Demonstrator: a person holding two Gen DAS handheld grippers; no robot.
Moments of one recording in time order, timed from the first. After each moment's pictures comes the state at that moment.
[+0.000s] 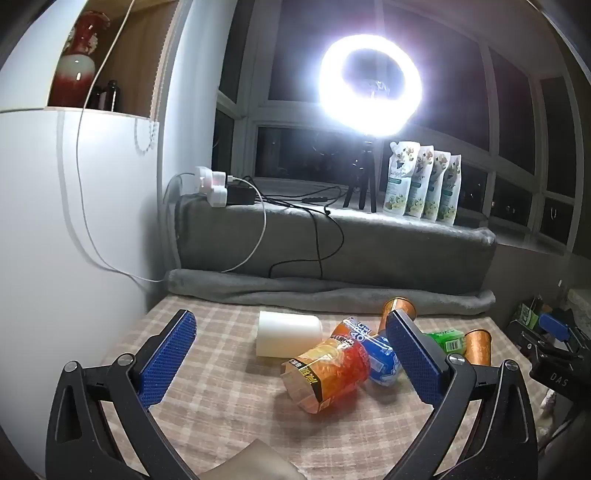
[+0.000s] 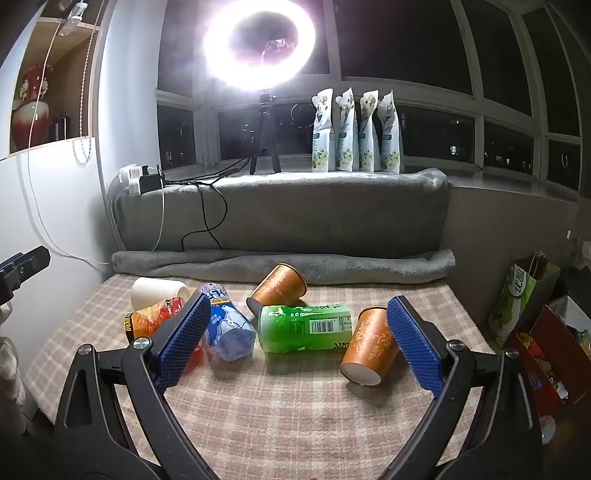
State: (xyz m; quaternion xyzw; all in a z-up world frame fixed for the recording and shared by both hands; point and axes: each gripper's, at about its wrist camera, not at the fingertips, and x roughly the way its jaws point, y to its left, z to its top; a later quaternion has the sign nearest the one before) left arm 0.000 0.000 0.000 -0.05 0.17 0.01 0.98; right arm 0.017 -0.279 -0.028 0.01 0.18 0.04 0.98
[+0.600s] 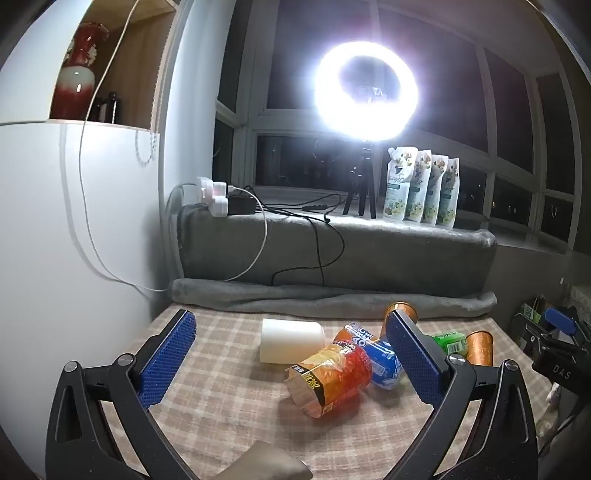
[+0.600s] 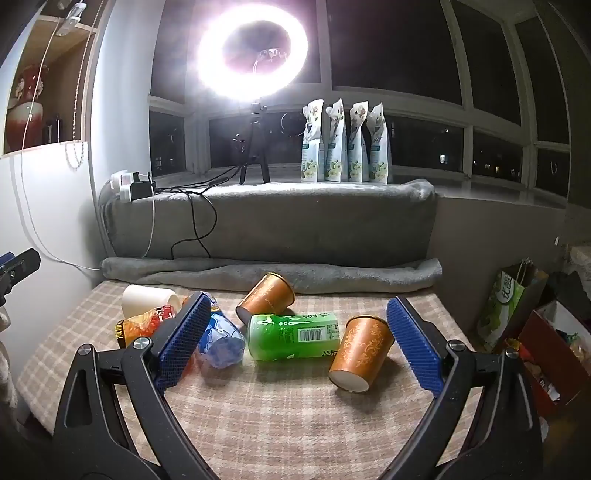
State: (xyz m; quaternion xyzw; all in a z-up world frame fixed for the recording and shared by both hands) left arm -0.005 0.000 0.008 -0.04 0.16 0.01 0.99; right arm 0.013 -0.278 -0.019 0.00 0.17 0.01 0.99
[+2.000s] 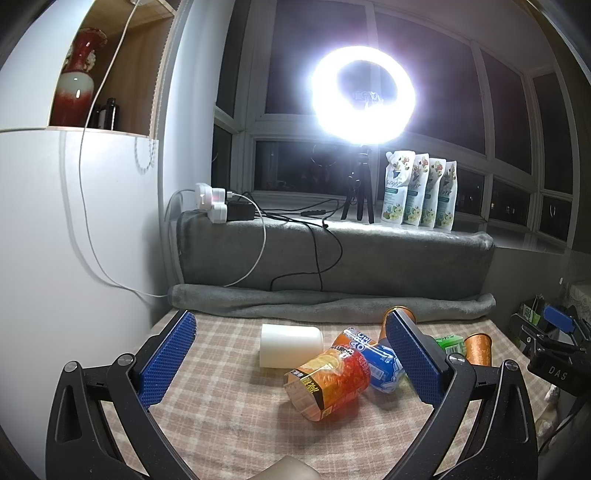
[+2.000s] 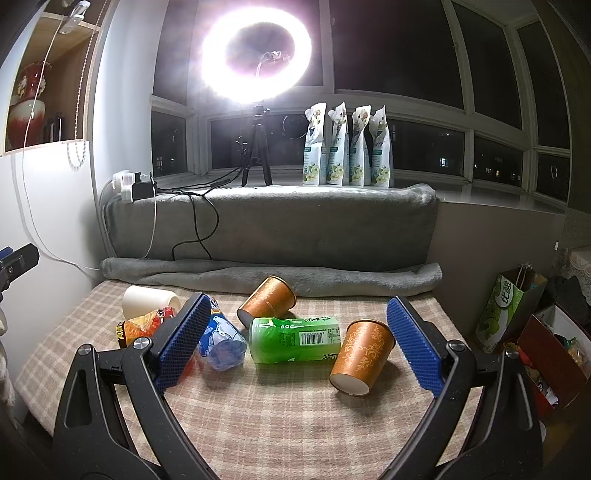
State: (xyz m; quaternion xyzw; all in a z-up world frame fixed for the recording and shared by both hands) left arm -0.007 -0.003 0.010 -0.03 0.15 0.01 0.99; right arm 0.011 -0.275 -0.018 0.00 0.16 0.01 0.99
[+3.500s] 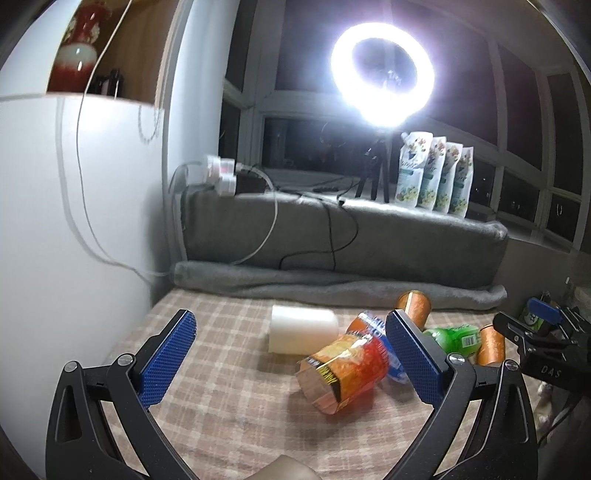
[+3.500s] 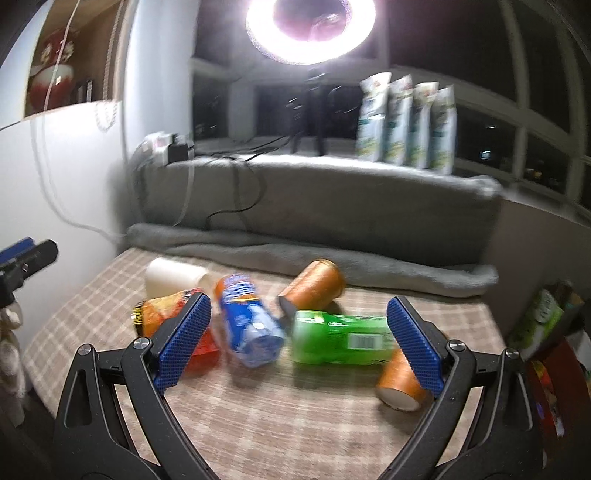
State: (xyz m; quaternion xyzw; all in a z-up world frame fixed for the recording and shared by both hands) left arm 0.020 0.019 -0.015 -0.05 0.19 0.02 0.98; right arm 0.069 -0.237 -0.033 -0.04 0.23 0.11 0.97
